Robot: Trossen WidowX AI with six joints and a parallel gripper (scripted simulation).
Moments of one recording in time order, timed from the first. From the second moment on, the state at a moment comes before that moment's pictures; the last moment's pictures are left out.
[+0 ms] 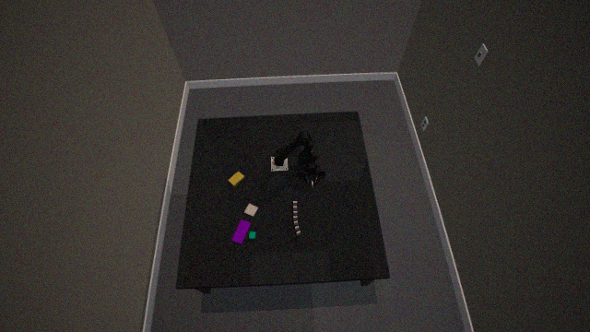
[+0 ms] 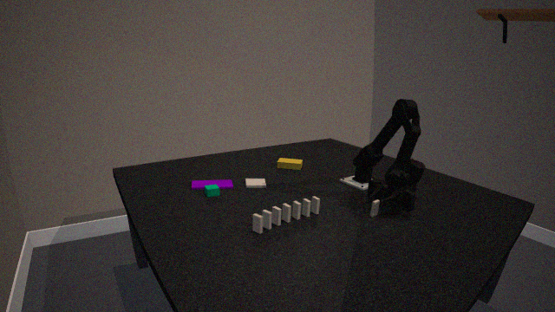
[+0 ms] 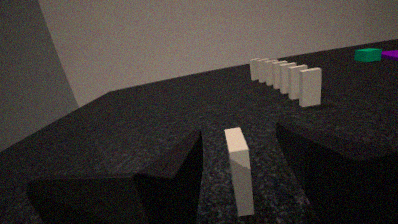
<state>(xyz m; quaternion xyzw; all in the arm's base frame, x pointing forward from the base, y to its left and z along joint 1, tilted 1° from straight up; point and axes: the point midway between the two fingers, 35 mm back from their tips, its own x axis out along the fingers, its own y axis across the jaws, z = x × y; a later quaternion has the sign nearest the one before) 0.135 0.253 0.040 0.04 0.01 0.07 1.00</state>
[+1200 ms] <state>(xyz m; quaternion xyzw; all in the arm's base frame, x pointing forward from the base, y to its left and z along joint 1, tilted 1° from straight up) 0.178 0.333 0.069 -0.31 0.12 0.19 0.92</state>
